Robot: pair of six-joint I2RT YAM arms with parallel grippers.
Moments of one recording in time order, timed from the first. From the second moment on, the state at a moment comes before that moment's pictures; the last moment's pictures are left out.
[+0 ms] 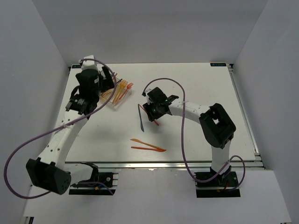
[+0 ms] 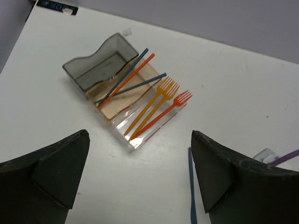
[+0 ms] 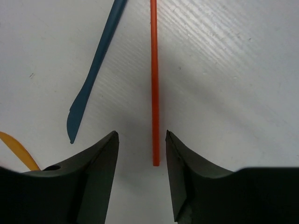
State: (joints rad) left arm -0.30 1.24 1.26 -0.36 -0.37 -0.30; right arm 0.77 1.93 1.37 -0.41 -0.04 0.12
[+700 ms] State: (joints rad) left arm -0.30 1.01 0.89 -0.39 -0.20 -0.35; right arm 0.76 2.03 1.42 -0.48 0.07 0.22
